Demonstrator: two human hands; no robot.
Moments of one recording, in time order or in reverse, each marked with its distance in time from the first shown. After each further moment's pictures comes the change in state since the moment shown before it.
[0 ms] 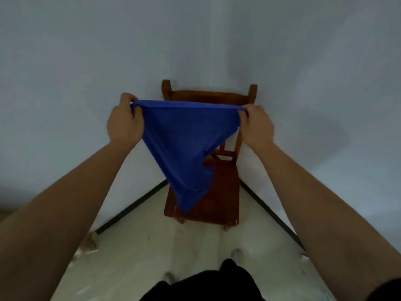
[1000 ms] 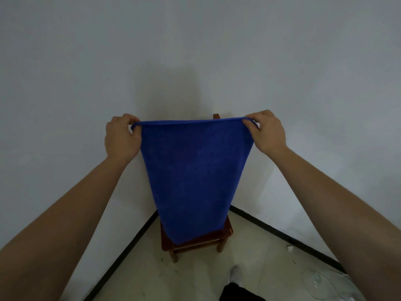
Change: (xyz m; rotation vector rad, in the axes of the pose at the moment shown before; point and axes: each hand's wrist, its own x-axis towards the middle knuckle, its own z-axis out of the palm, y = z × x) left_hand 0.027 -0.002 -0.083 -0.256 -0.072 0.334; right_hand -0.105 -0.082 -0.121 -0.176 0.329 0.061
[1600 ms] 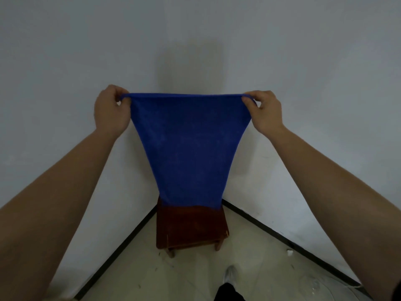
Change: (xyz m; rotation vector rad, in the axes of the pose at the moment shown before) left_hand 0.062 0.039 0.012 -0.130 0.068 -0.107; right_hand 0.072 0.006 -0.007 0.304 0.016 -0.011
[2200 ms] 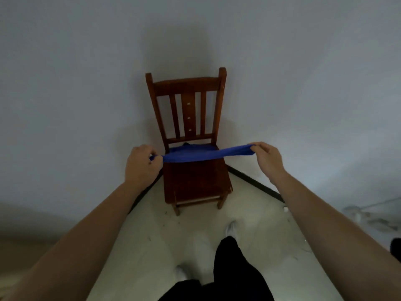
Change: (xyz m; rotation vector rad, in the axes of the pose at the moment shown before) left_hand -0.236 -0.128 -0.001 0.213 -0.423 0.000; right_hand -0.249 0.067 0.047 0.156 -0.198 0.609
